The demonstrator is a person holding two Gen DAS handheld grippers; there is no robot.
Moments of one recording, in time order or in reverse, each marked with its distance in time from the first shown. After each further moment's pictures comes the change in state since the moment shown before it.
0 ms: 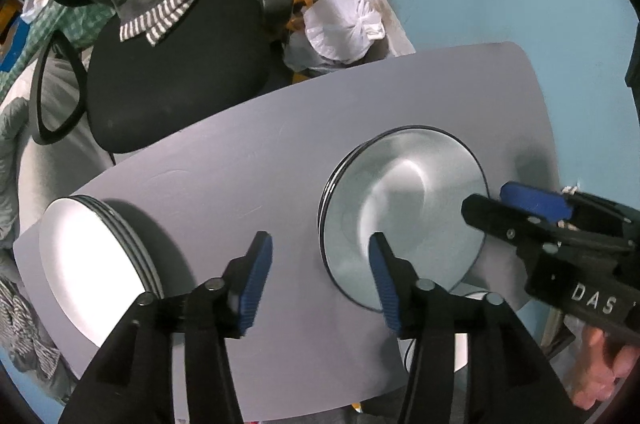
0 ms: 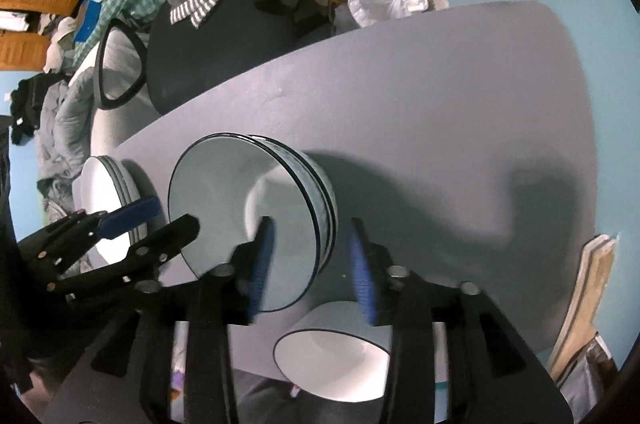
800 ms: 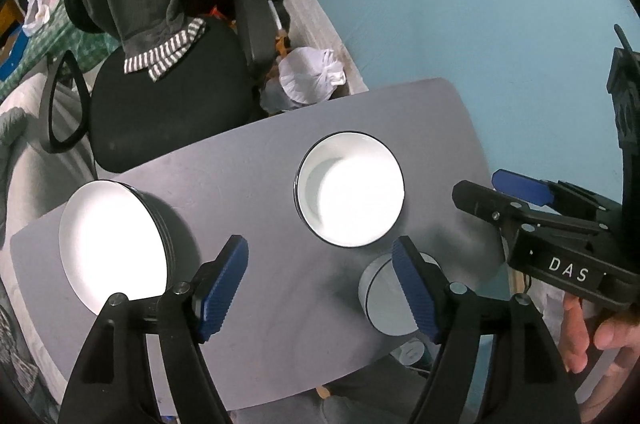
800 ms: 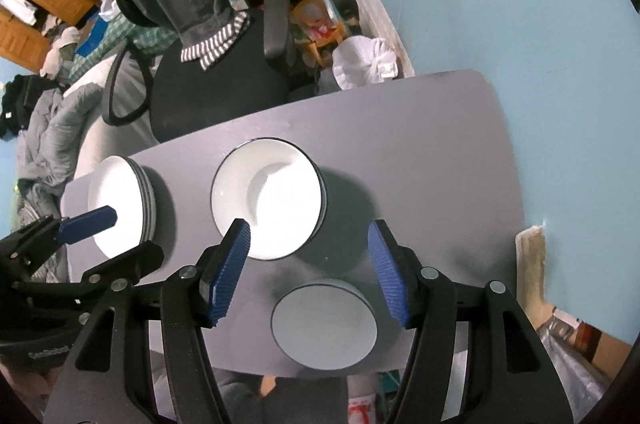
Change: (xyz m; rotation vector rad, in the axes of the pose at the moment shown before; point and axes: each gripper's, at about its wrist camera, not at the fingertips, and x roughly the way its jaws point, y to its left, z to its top) left arm -0.093 0.009 -0.058 0.020 -0.187 -0.126; right arm -0.079 0.038 -0.044 -0.073 -0.222 -0.122
